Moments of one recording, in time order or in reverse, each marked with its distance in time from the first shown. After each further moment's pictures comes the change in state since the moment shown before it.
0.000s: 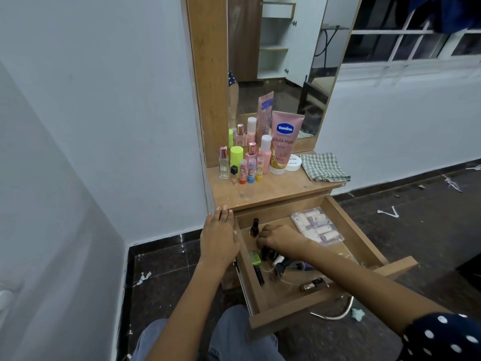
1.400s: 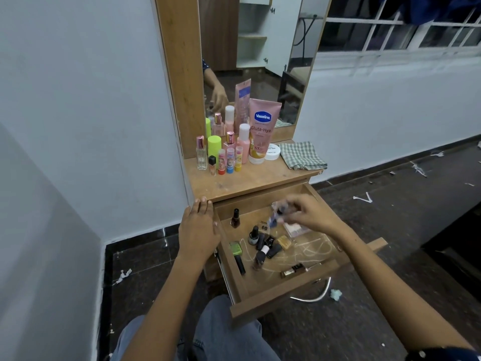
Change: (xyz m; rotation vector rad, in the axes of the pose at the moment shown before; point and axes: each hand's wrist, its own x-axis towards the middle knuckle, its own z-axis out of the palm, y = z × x) left_hand 0.000 0.002 0.001 -0.018 0.037 0.000; right_hand -0.091 0.024 -0.069 0.984 0.304 0.502
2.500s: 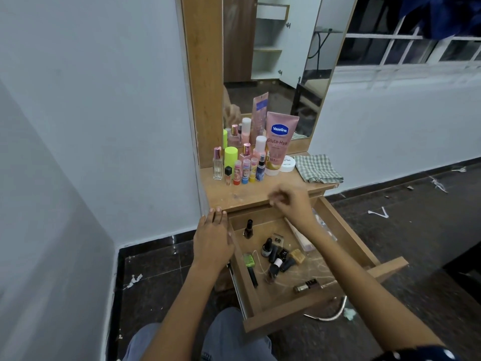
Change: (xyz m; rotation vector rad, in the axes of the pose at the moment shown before) left_hand 0.000 -0.002 0.004 -0.030 0.012 0.012; right_hand 0.065 -0.017 0.036 -0.014 0.455 -0.140
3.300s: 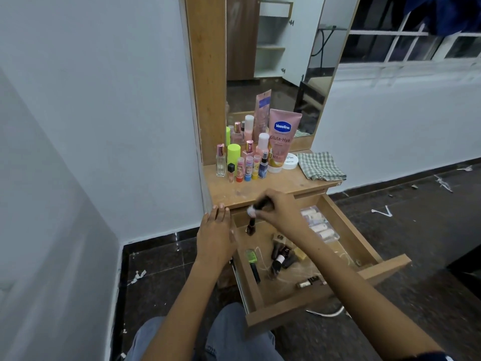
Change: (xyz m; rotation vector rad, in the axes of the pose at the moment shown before) left_hand -0.002 -0.001 -0.001 0.003 -0.012 -0.010; right_hand -0.016 -0.043 0.019 -0.058 -0.196 0.086
